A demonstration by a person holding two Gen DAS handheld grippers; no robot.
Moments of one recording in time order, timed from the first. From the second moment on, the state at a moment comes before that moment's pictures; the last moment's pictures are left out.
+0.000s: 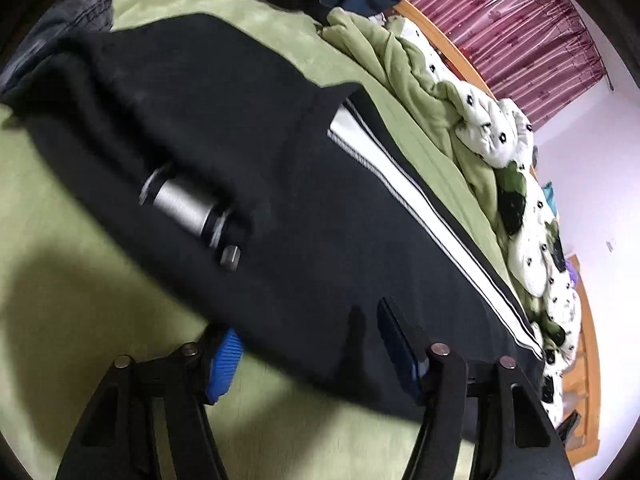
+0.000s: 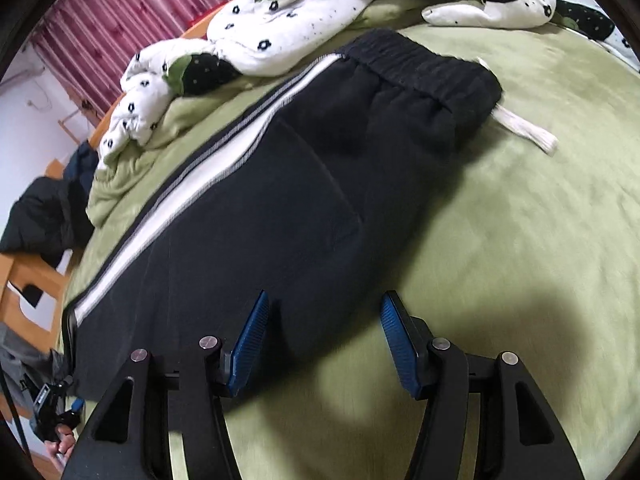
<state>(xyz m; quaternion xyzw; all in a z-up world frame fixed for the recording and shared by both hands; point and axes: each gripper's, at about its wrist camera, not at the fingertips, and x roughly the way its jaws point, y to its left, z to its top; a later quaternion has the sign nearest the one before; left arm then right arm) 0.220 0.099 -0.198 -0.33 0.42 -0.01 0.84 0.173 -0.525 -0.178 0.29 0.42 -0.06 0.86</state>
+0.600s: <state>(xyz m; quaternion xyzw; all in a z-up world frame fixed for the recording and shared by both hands) 0.150 0.053 -0.154 -0.21 0.44 -0.03 0.87 0.136 -0.569 -0.129 0.31 0.37 -0.08 0.87</state>
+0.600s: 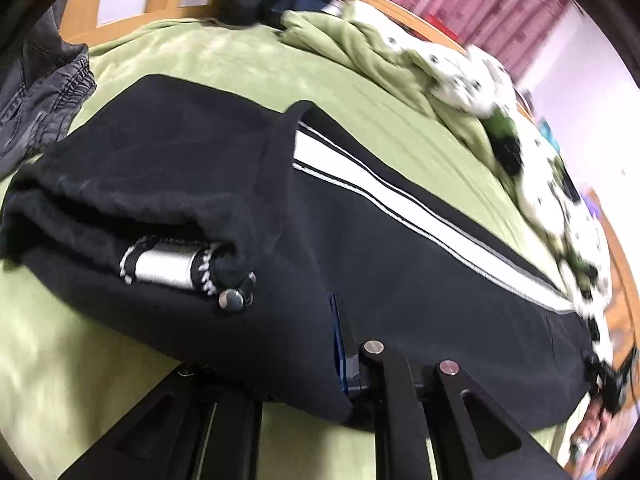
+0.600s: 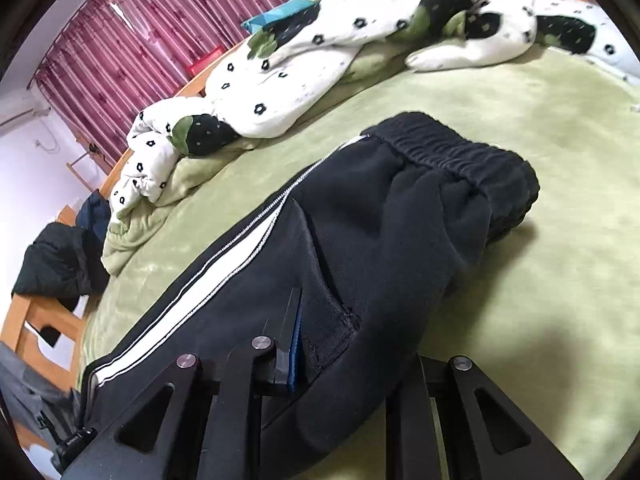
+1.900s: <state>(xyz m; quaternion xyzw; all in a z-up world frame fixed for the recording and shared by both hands) 0.050 0.037 -0.120 -0.13 0.40 0.03 0.91 -0.006 -0.655 -0.141 0.25 0.39 -0.18 0.87</state>
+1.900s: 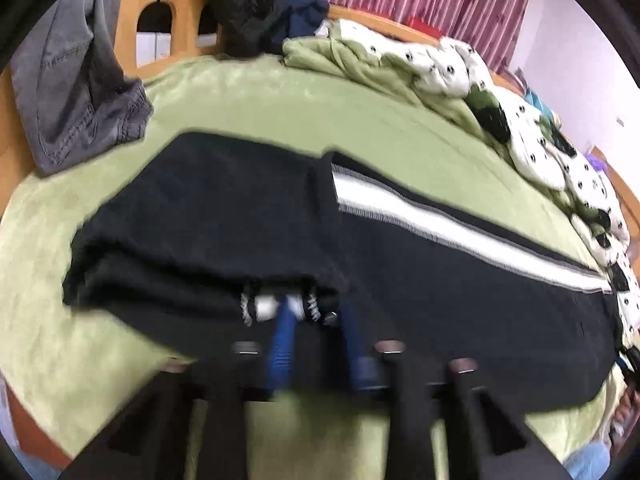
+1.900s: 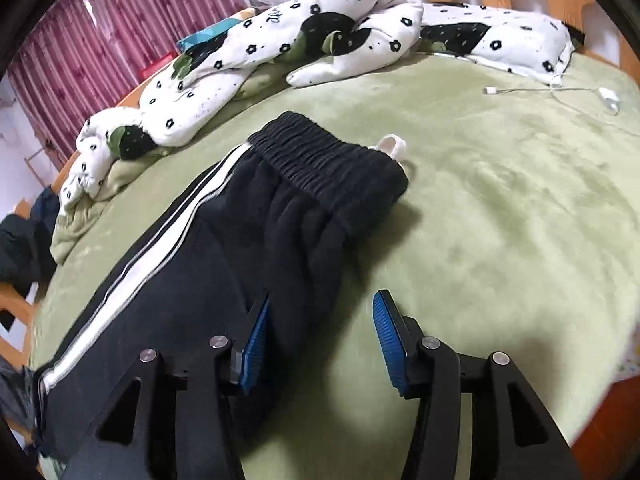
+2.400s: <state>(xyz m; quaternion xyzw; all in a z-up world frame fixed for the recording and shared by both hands) 0.151 0.175 -0.071 -0.10 0.30 0.16 0.93 0.078 -0.467 -0.077 0.17 0.38 -0.10 0.90</state>
